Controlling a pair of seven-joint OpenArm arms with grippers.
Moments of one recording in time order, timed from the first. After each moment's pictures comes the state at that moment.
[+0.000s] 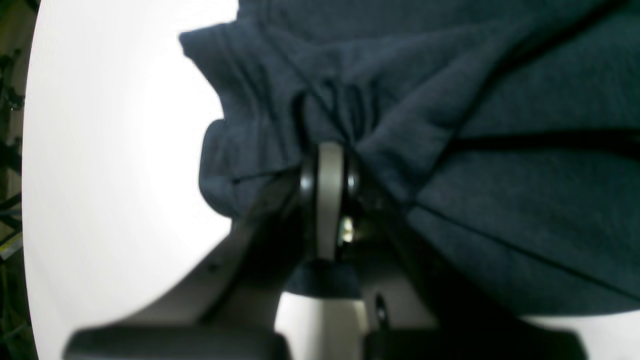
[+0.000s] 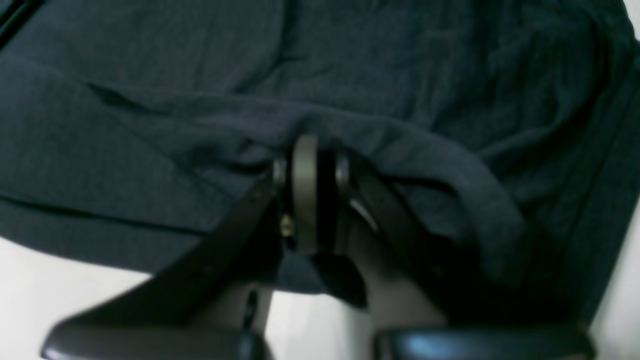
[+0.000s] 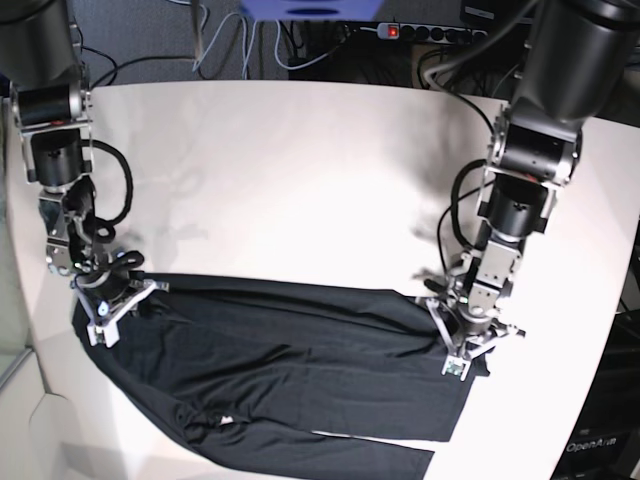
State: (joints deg) left arm -38.7 -9.5 17.4 25.1 4.8 2.2 12.2; right arm 25.6 22.4 -8.6 40.9 26.2 18.1 -17.6
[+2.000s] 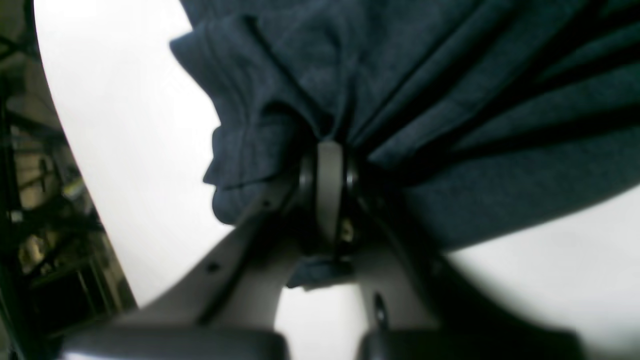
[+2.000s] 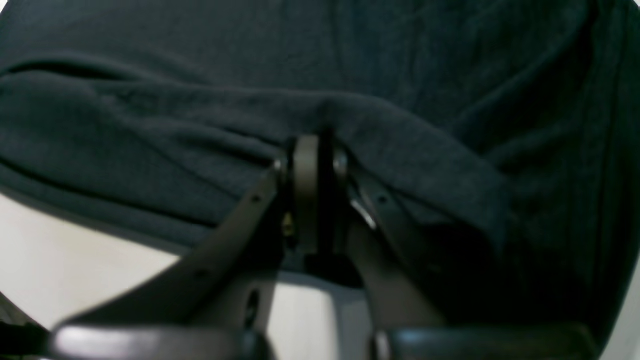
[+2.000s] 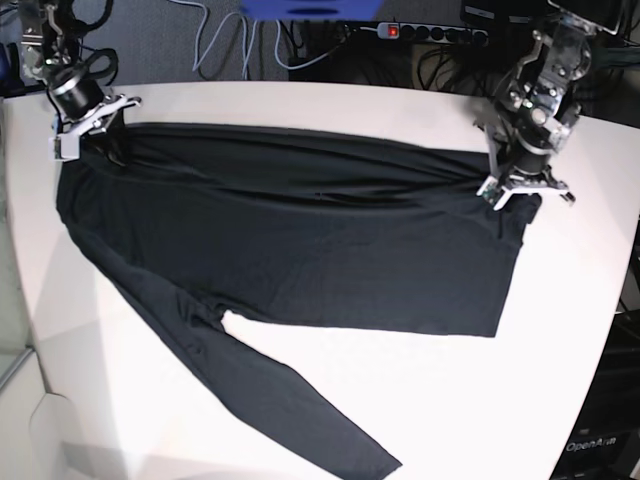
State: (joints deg) left arm 16.3 -30.5 9.9 89.2 11.8 -11.2 27.7; right arm -28.4 26.8 7.0 73.2 32.0 28.5 2.6
